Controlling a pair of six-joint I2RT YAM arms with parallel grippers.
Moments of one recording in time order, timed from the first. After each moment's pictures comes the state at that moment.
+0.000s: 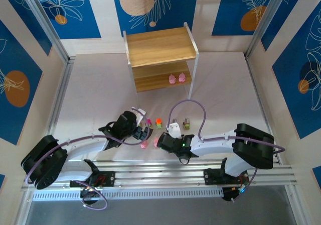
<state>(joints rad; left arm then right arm) -0.77 1.26 0.47 0.05 -0.08 -0.15 1.22 1.49 0.63 -0.36 0.52 0.87</state>
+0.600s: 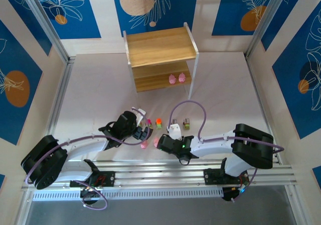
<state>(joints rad) -0.77 1.26 0.47 0.05 -0.08 -0.15 1.24 1.49 0.61 -0.35 0.53 0.91</state>
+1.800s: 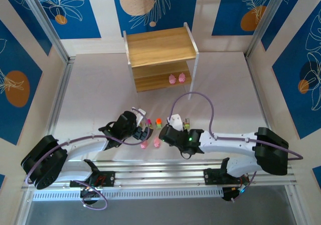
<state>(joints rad) -0.77 1.26 0.47 0.05 -0.07 -0.15 1.17 1.31 0.73 -0.50 0.56 0.76</state>
